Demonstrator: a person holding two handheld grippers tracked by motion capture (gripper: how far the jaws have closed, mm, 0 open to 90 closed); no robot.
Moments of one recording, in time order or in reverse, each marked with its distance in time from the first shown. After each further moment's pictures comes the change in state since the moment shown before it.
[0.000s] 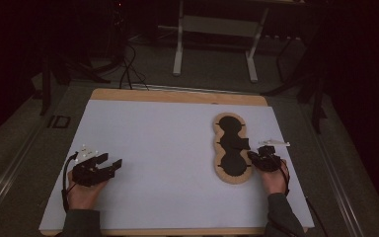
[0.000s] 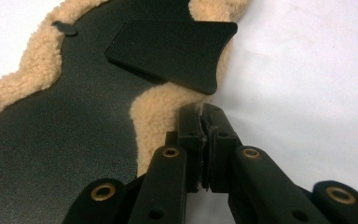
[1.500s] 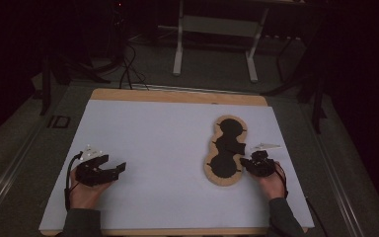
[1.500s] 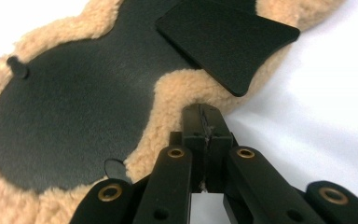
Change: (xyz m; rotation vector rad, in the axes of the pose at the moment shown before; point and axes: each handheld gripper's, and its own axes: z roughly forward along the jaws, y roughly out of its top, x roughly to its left) left arm -0.002 -0.001 0.008 0.059 -0.010 0.016; right arm 0.022 -0.006 -0.005 0.061 0.150 -0.120
